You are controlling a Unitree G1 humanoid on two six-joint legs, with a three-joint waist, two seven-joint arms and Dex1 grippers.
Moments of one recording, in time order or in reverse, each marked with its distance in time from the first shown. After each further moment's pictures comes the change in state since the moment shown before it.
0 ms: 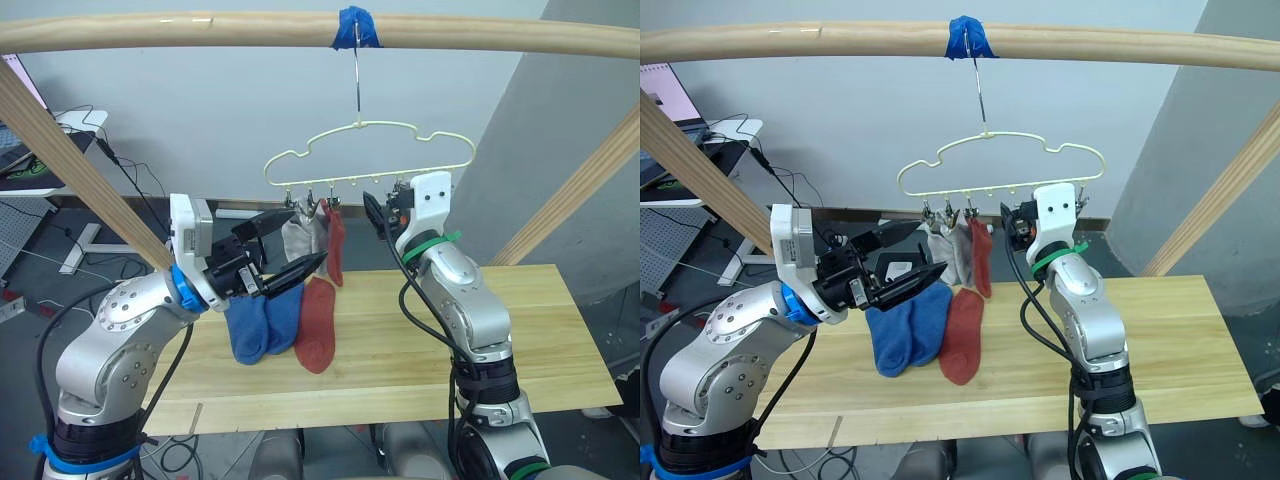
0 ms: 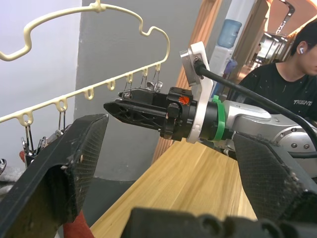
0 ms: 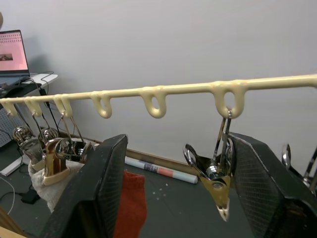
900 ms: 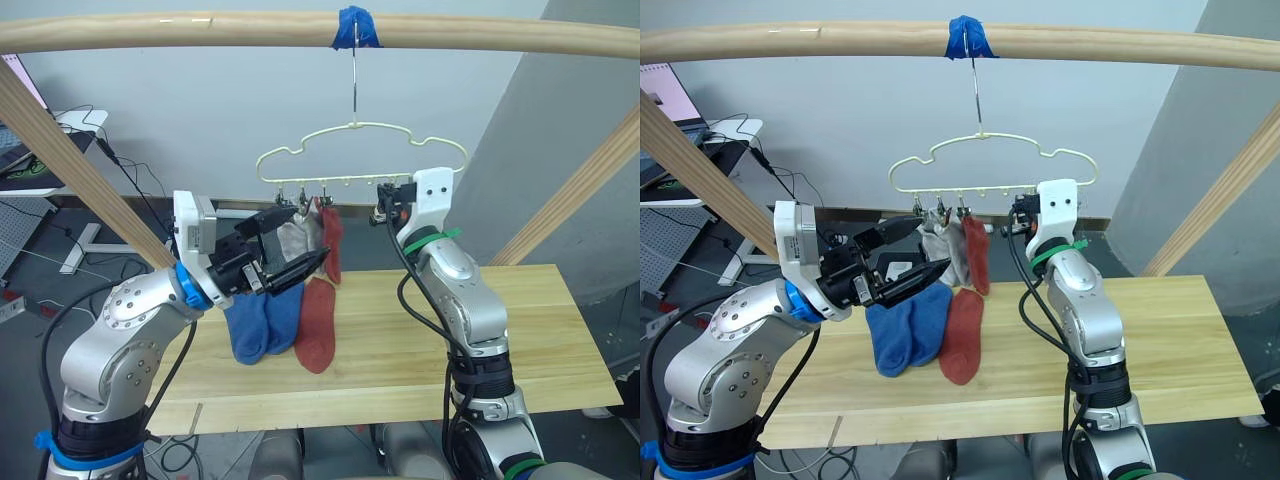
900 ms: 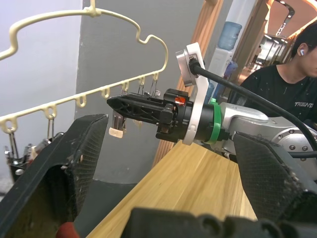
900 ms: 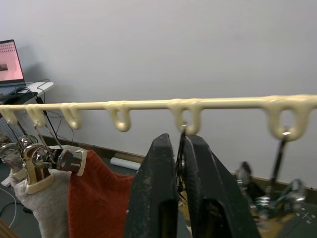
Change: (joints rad) left arm -0.009 -0.009 -0.012 -0.003 -0.001 -0.005 0.021; right arm -0.021 0.024 -0.035 0.029 0.023 0.000 -0.020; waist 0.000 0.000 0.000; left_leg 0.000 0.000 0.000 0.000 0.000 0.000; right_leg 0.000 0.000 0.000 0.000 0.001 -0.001
